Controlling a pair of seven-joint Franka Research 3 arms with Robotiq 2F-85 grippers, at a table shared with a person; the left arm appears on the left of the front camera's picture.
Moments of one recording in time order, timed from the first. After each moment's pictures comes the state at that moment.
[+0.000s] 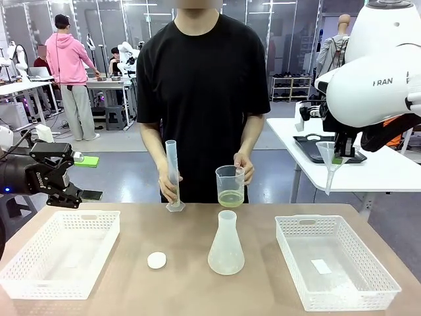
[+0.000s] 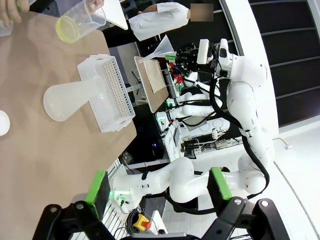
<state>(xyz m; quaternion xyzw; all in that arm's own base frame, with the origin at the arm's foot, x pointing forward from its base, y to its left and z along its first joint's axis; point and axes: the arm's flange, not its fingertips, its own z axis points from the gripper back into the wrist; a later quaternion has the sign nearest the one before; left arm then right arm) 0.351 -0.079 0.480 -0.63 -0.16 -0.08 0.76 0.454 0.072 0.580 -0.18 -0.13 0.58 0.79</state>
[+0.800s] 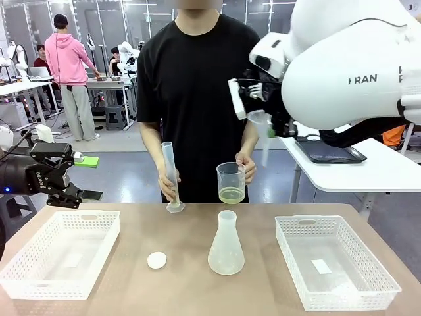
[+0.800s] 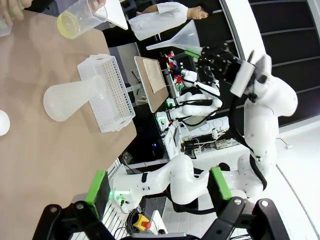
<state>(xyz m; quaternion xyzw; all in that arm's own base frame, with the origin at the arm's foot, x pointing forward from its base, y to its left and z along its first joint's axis) 0.351 -0.080 0.480 -0.63 -0.16 -0.08 0.76 0.391 0.224 0.639 -0.23 -0.25 0.72 0.60</state>
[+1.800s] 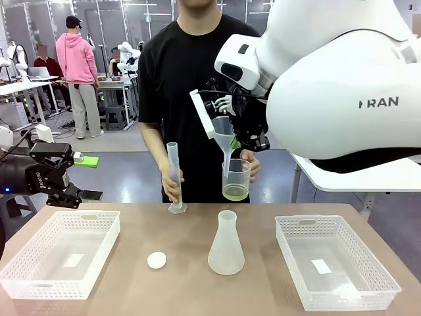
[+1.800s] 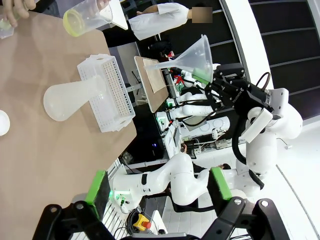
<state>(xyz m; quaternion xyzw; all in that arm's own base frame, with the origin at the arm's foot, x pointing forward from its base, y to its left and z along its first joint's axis) 0.351 -0.079 0.480 -0.63 -0.16 -0.08 0.76 0.335 0.274 0.628 -0.21 -0.28 0.79 0.51</state>
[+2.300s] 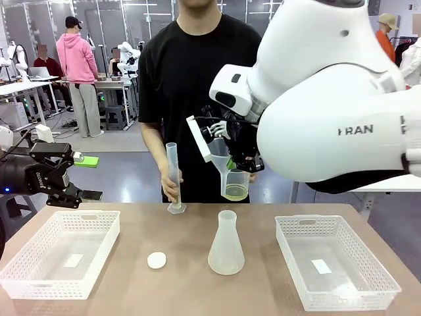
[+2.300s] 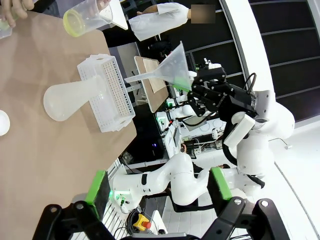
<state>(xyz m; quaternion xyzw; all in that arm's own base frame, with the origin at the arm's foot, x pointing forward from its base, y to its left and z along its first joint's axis) 0.351 -0.079 0.480 -0.63 -0.16 -0.08 0.76 0.343 0.282 0.587 -0.19 -0.26 0.80 0.51</state>
